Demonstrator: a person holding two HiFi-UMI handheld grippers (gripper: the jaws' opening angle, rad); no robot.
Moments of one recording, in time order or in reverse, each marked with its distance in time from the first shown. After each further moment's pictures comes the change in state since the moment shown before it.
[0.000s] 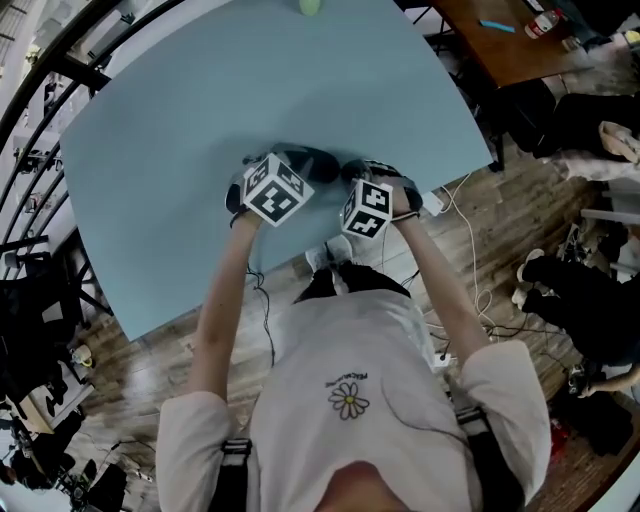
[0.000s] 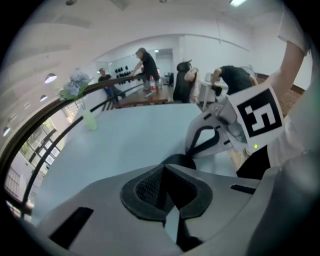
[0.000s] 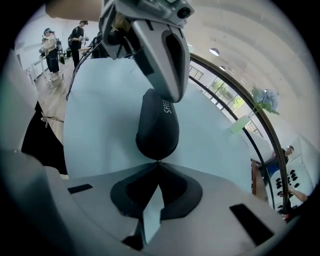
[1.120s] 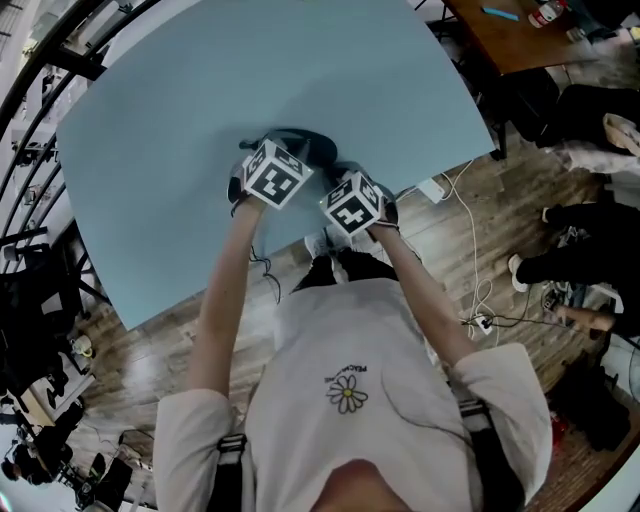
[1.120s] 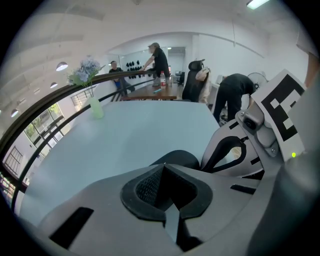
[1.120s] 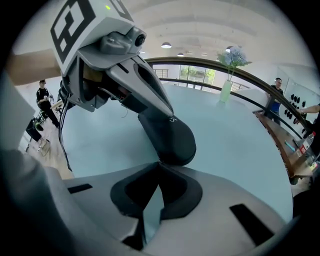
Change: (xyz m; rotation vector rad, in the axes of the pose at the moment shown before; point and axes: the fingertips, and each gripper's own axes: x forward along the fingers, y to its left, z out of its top) left arm 0.015 0.001 -0.006 -0.135 0.007 0.032; right arm -0.007 0.027 0.027 0.556 -0.114 0.080
